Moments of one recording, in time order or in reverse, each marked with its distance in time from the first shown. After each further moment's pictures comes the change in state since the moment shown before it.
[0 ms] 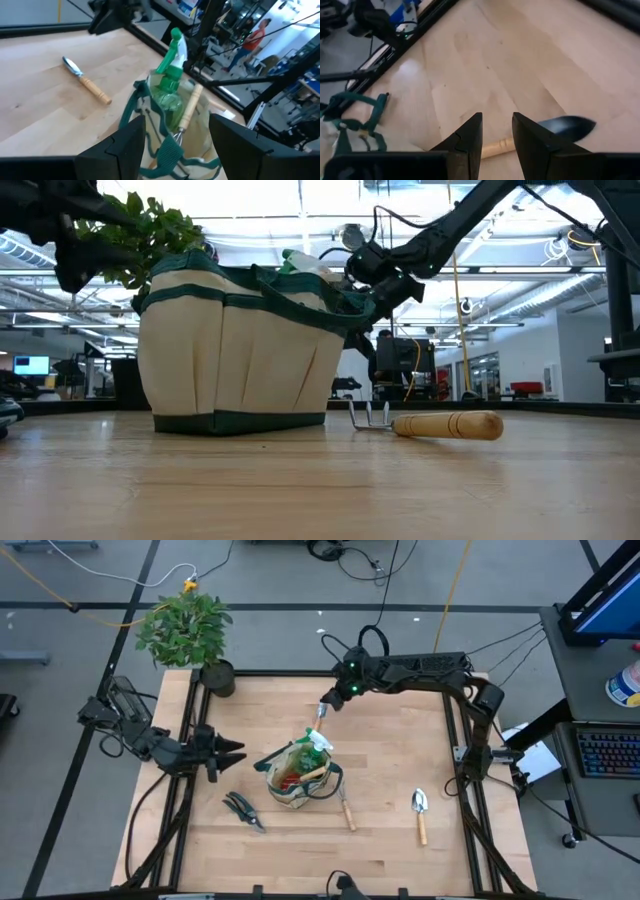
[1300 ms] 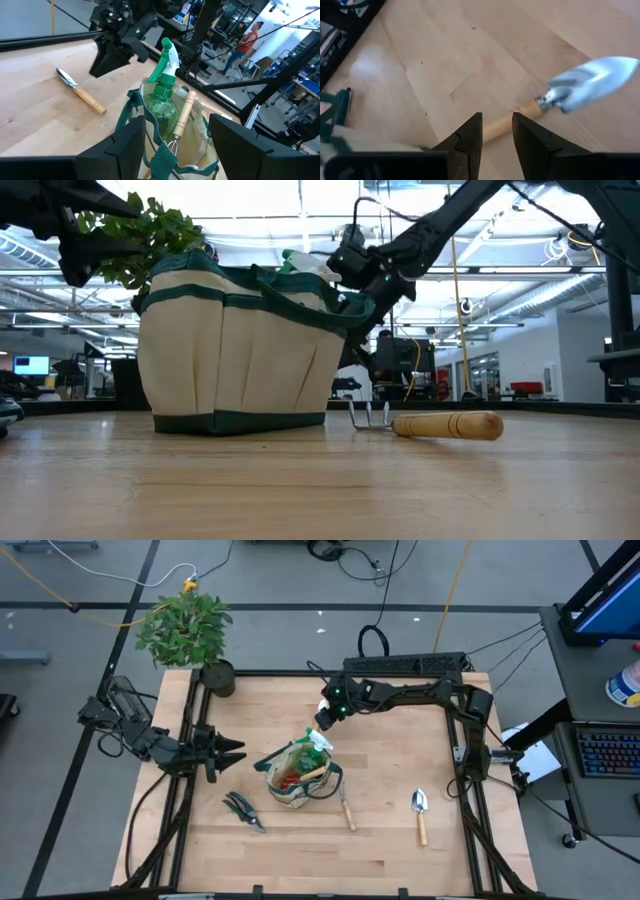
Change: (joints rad) left arm 0.000 0.000 0.000 0.052 0.001 0.065; right arm 0.169 0.057 0.001 -0.070 0.260 0.173
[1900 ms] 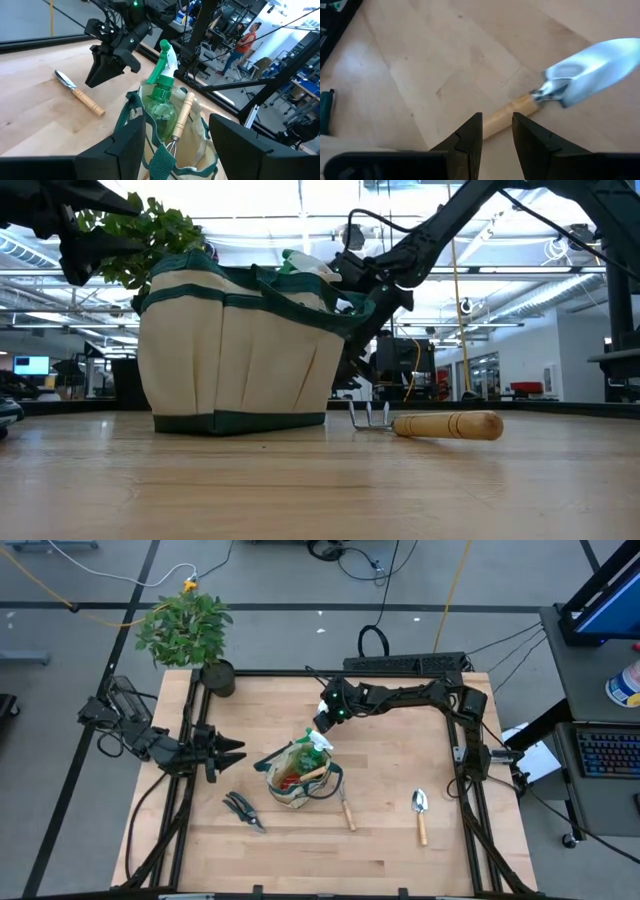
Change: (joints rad) left arm 0.000 0.000 0.000 0.011 0.001 0.011; right arm 0.014 0.042 -0.001 0.016 0.009 0.032
